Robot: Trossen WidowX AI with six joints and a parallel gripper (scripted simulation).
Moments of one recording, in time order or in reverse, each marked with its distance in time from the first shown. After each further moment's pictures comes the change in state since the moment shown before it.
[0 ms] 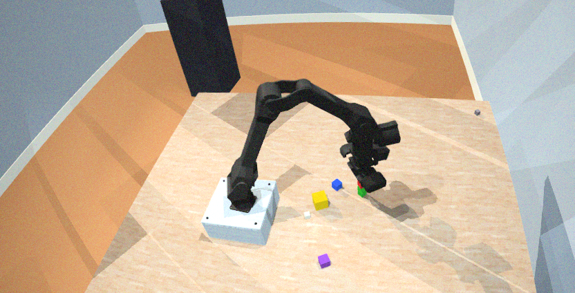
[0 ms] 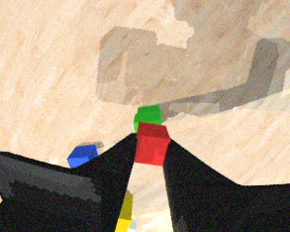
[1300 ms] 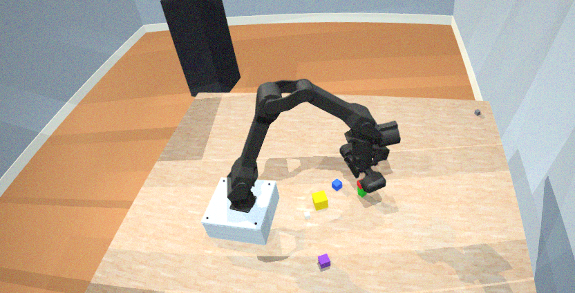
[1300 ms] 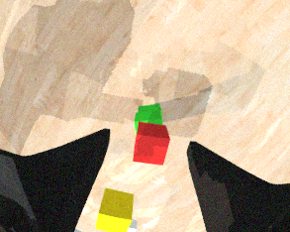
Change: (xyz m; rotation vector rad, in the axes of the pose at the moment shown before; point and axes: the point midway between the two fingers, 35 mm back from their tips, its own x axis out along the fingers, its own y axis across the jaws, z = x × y) arm 0.001 0.000 -0.001 0.001 0.007 0.002
